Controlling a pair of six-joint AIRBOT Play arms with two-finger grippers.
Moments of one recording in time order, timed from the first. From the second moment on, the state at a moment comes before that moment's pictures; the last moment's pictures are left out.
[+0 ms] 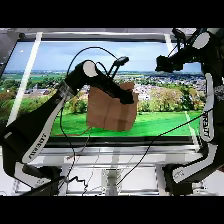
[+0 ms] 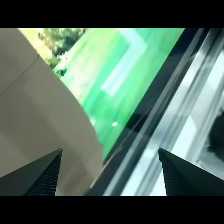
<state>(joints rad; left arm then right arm) -0.58 -1.68 1.72 0.89 -1.23 -1.24 -0.04 -1.72 1.97 -1.23 1.49 1.50</state>
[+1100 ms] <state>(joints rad) -0.37 -1.63 1.72 0.97 -1.24 -1.29 0.05 -1.76 1.31 -0.95 1.17 1.20</state>
